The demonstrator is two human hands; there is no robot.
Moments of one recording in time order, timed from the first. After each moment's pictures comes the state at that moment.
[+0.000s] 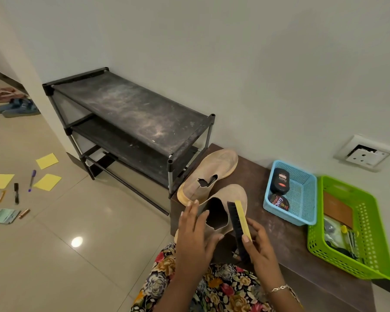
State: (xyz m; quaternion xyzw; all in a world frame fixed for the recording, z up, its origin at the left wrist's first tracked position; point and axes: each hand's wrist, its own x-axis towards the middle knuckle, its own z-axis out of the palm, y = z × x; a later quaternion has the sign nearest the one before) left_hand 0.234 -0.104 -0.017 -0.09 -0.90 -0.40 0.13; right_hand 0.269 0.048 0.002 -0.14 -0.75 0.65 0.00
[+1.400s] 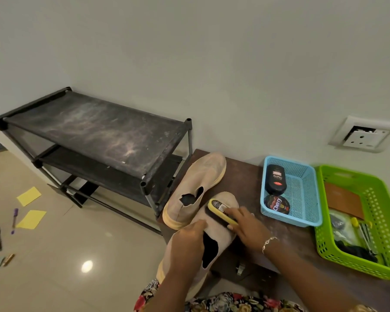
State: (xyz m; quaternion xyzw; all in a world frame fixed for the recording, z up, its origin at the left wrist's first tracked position) left_hand 0.155 -0.082 -0.032 -0.23 -0.92 -0.28 0.16; right_hand 0.152 0.115 -0.057 0.04 -0.96 0.26 -0.13
